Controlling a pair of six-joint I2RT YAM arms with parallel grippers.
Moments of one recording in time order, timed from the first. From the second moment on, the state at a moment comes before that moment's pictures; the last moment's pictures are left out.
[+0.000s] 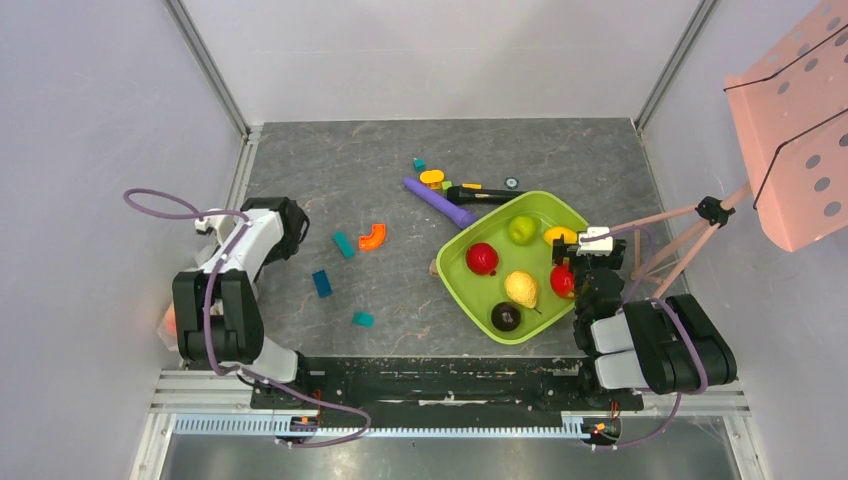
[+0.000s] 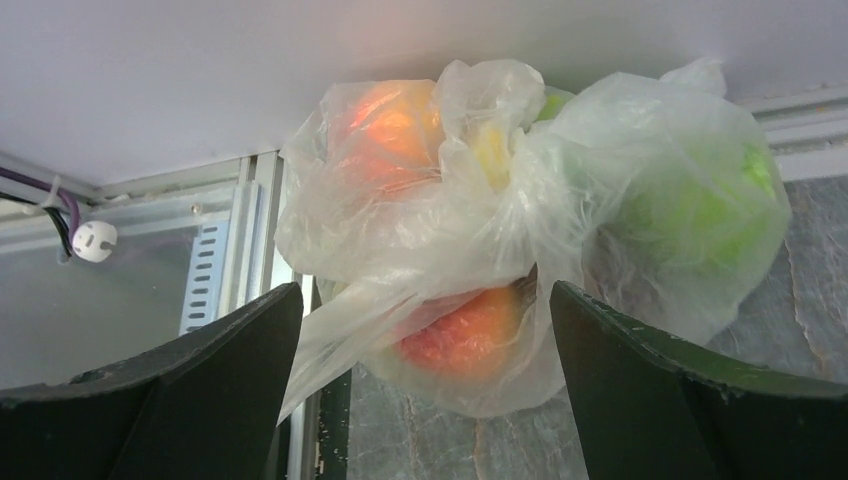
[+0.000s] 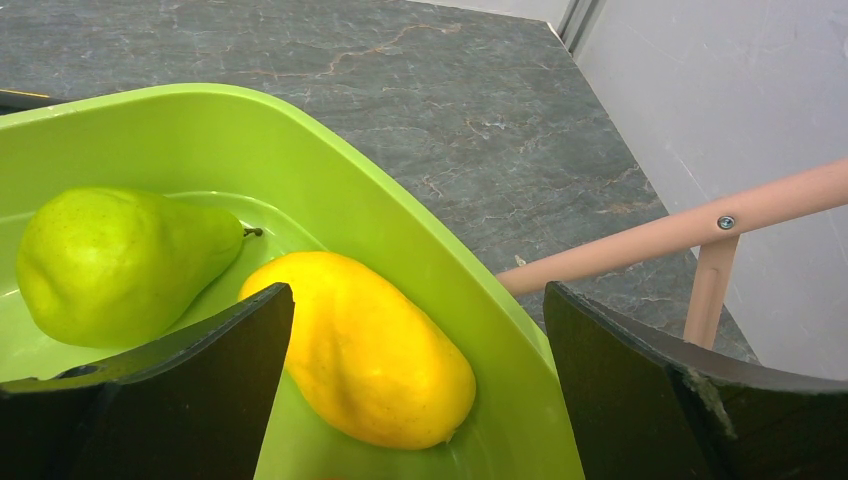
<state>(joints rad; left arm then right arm) -0.01 1.51 1.04 -1.46 -1.21 -1.60 0.13 1.38 0.01 1.38 0.27 -0.22</state>
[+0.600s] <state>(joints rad) 0.20 1.72 1.02 -1.05 -1.12 -1.24 0.13 1.38 0.01 1.38 0.27 -0.22</state>
